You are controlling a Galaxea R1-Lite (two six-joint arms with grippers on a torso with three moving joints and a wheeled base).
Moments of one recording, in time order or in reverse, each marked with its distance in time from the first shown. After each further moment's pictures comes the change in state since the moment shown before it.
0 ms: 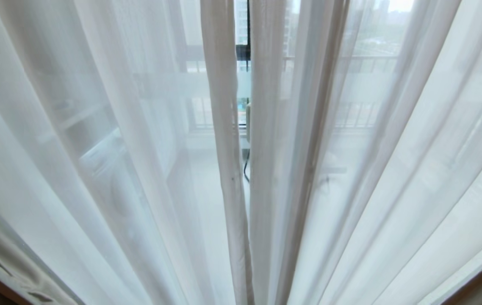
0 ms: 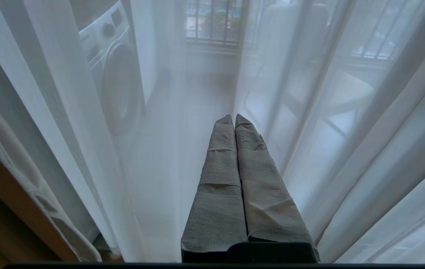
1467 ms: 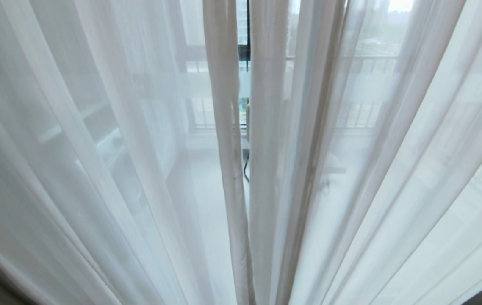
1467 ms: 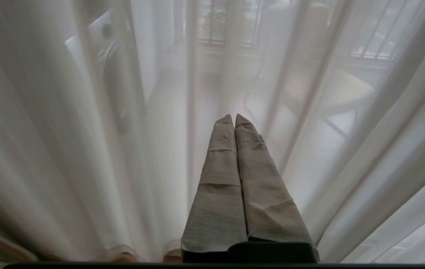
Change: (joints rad) left arm 0.000 0.000 0.000 0.000 0.000 0.000; right arm 0.817 -0.366 0.391 0.084 -0.354 -0.160
